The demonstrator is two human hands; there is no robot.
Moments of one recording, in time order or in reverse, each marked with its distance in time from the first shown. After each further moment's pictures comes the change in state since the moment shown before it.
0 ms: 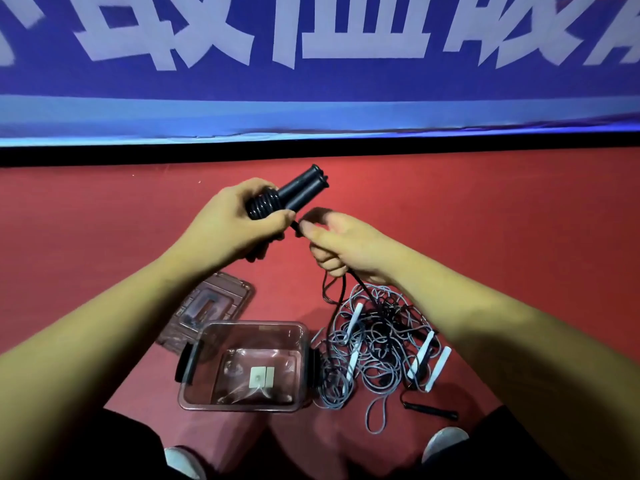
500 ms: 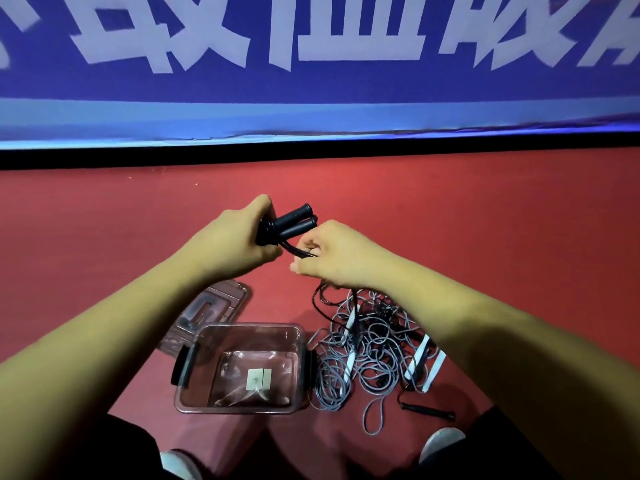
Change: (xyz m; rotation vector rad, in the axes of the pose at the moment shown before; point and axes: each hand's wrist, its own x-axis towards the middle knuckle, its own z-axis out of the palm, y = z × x) left_hand 0.013 -0.031 0.007 0.618 -0.114 -0.005; right_hand -0.018 -0.021 0.015 -0.766 0.151 -0.040
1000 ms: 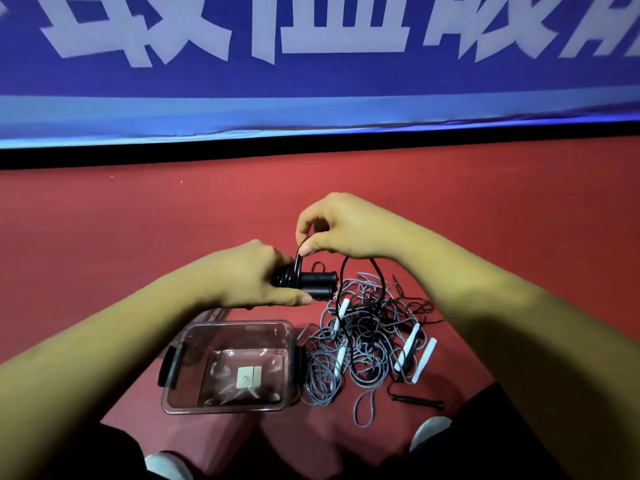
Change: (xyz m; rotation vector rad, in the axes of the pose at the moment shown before) left_hand -0.009 0.033 0.021 0.139 -0.422 0.137; right_hand 0.001 0.020 -0.040 -0.094 -0.040 -0.170
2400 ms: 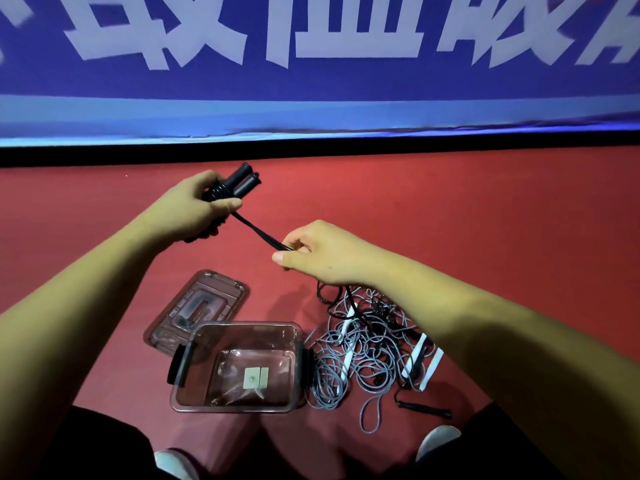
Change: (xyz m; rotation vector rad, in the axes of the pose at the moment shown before) left_hand -0.001 -0.086 -0.045 -0.616 0.502 -0.308; right_hand 0.010 -0.024 0.039 0.132 -0.013 0.097
